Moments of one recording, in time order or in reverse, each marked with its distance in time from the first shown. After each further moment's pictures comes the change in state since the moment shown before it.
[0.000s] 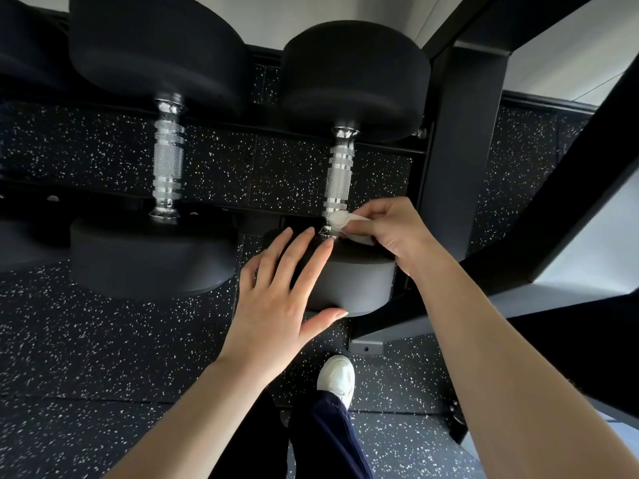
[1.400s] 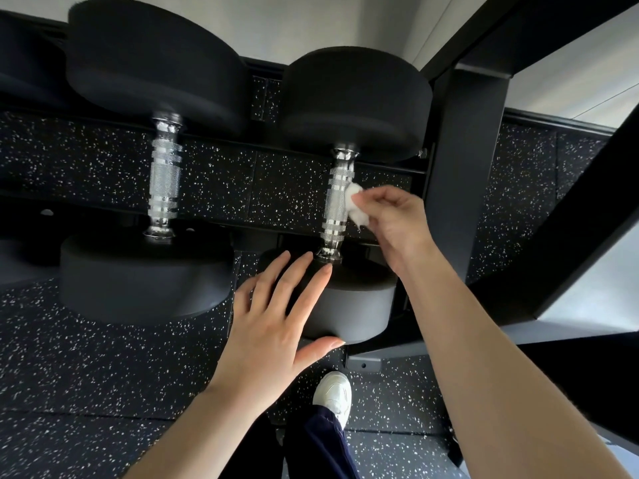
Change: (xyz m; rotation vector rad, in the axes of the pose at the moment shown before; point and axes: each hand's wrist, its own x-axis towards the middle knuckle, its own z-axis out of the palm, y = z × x) left_hand 0.002 -0.002 -0.001 -0.001 -0.009 0.020; right_hand 0.026 -0.018 0.002 0.474 0.127 -0.095
